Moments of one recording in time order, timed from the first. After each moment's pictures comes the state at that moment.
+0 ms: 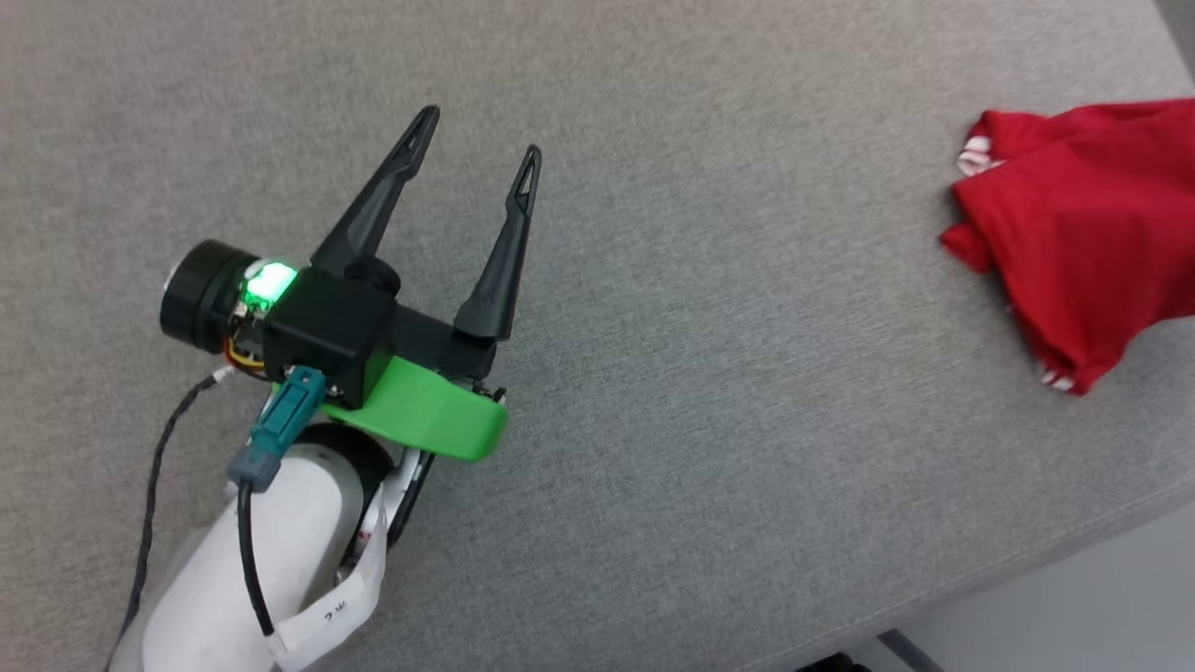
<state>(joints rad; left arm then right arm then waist) -0.45 0.36 -0.44 -0.25 -0.25 0.10 -0.03 -0.70 -0.60 0.05 0.63 0.53 0.13 0.30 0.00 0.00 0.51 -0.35</state>
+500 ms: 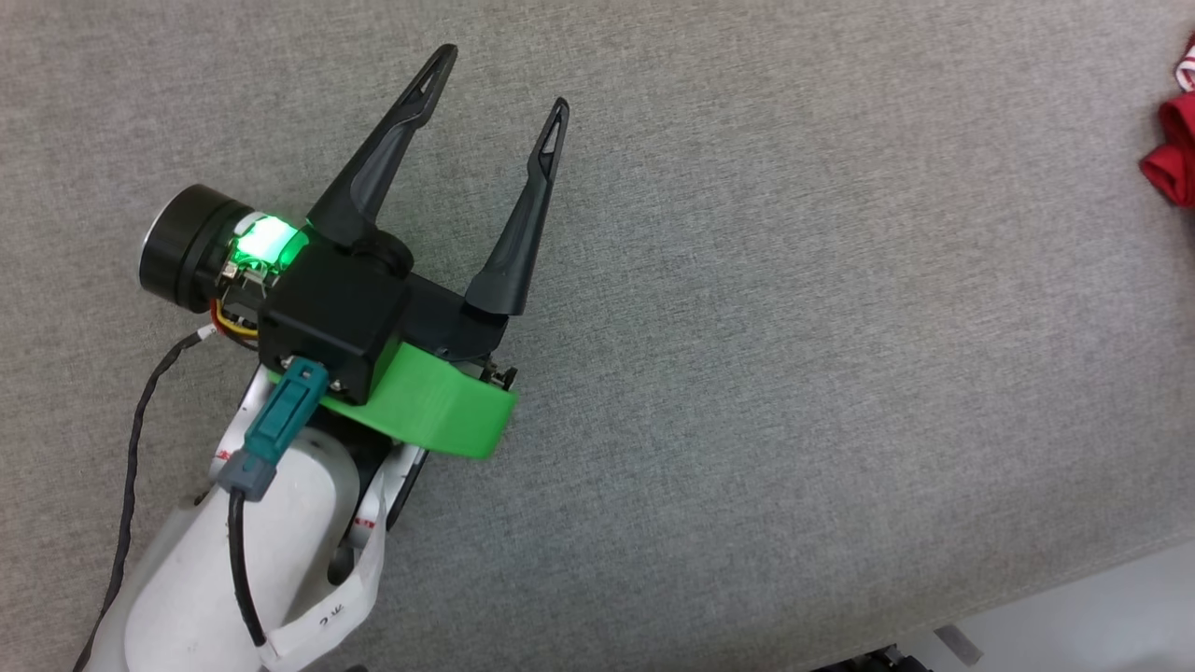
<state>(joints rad) -0.52 0.38 -0.46 -0.33 -0.22 0.08 0.02 -0.91 -0.66 -0.07 0.95 0.44 0.13 0.15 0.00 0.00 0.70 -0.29</state>
